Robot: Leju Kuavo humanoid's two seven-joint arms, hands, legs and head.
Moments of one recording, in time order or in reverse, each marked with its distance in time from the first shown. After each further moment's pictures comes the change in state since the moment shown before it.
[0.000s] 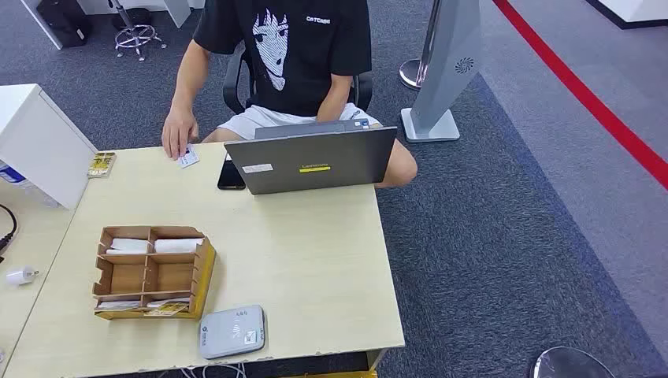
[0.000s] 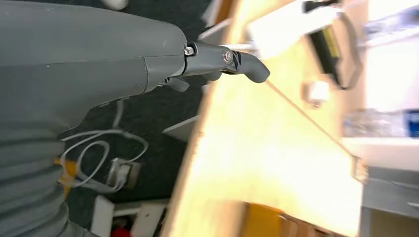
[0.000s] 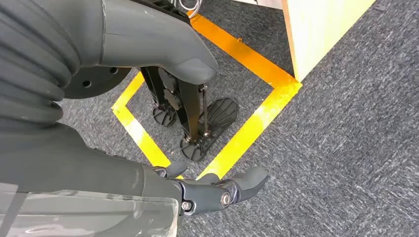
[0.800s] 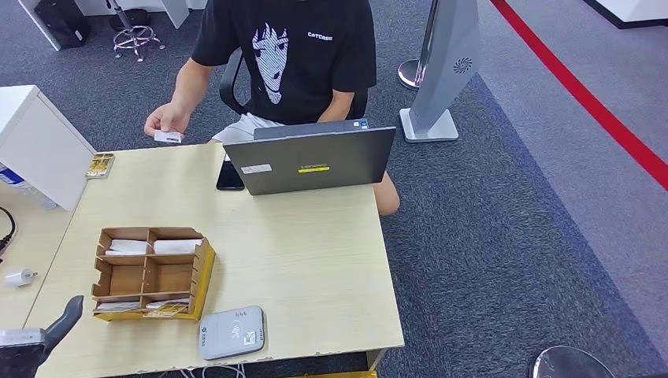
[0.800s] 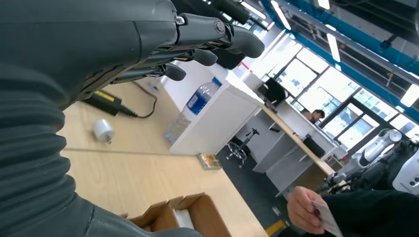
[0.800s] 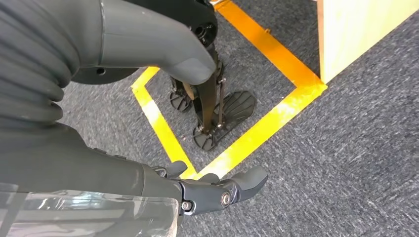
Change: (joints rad) left arm -0.181 0.225 -0.387 -0.347 -0.428 0.297 0.104; right arm -0.015 -0.016 -0.005 0.014 0.153 0.012 0.047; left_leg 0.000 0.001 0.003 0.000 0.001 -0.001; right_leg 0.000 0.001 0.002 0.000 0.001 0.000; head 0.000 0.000
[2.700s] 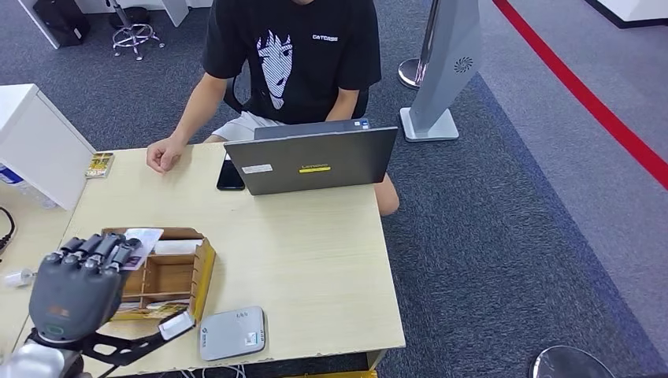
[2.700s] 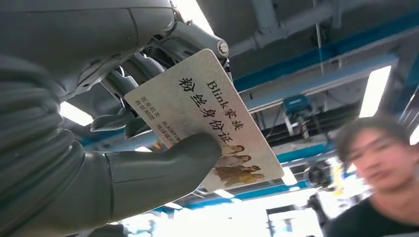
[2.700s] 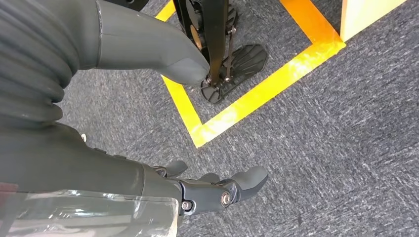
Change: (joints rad) left arm -0.156 0.346 -0.606 -0.008 -1.063 0.531 0.330; right arm -0.016 -0.074 -0.033 0.018 0.230 -0.091 0.038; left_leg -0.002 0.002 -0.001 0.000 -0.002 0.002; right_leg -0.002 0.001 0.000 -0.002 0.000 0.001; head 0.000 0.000
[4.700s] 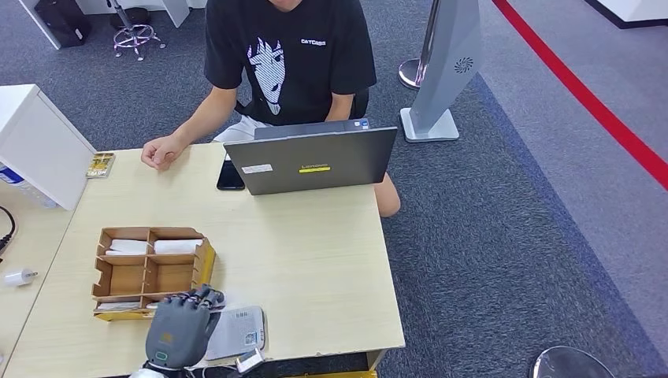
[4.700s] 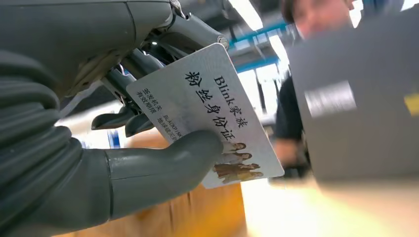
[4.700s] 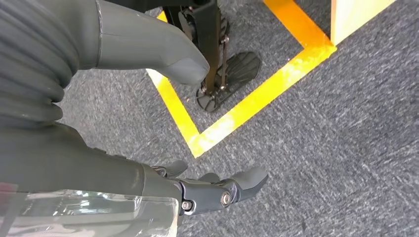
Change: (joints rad) left arm 0.119 -0.294 -0.031 0.314 -0.014 -0.080 -0.026; right arm -0.017 0.040 -0.131 -0.003 0.066 -0.017 -0.027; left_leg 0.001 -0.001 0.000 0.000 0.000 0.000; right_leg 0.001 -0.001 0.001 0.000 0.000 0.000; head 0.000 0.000
